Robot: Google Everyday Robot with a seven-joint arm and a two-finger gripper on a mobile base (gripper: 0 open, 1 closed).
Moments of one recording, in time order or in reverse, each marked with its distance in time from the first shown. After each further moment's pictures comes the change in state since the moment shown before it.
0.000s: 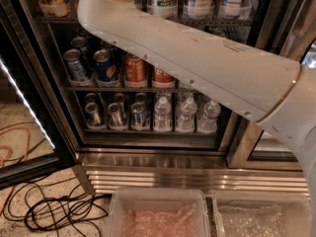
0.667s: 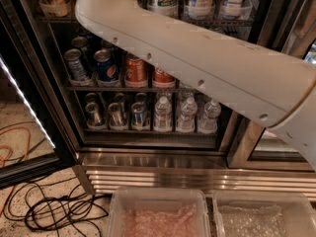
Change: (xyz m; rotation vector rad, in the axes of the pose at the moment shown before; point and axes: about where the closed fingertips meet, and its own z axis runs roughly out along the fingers) arm 0.011 0.016 -0.018 -0.081 0.081 0.122
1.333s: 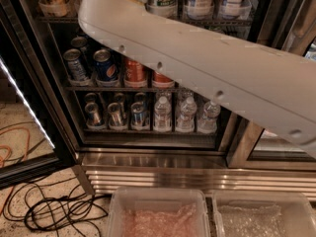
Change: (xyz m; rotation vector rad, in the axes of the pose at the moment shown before) arm 0.014 -0.005 -0.031 0.023 0.058 0.045
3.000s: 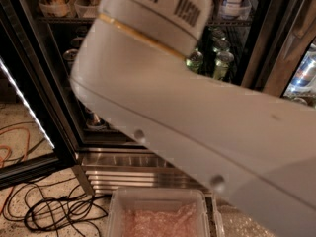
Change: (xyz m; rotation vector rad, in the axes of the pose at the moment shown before) arm 0.085 -0.019 -0.167 0.185 0.307 0.208
